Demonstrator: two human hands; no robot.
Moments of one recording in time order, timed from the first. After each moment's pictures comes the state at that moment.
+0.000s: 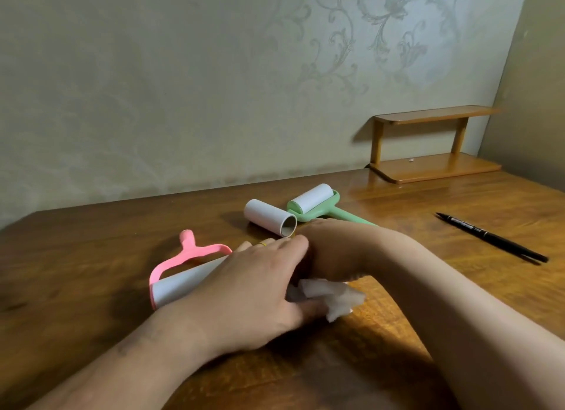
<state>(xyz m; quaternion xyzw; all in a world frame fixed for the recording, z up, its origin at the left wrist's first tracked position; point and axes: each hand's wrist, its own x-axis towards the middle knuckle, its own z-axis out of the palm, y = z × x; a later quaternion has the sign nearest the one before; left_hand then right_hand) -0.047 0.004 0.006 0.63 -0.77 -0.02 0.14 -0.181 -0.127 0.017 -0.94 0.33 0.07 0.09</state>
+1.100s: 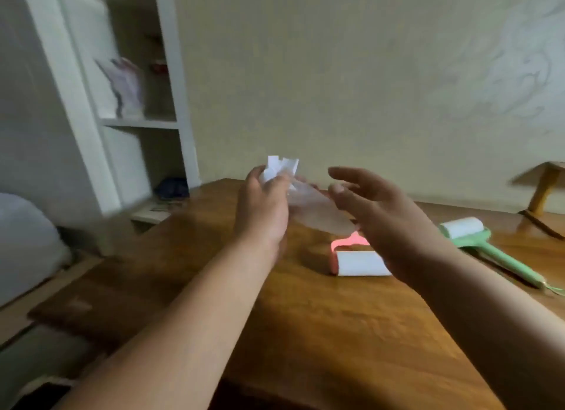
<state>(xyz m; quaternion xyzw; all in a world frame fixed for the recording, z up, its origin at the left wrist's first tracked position) 0.077 0.116 0.056 0.58 -0.24 -0.10 0.77 -0.077 0.036 0.082 -0.78 0.23 -0.31 0.50</state>
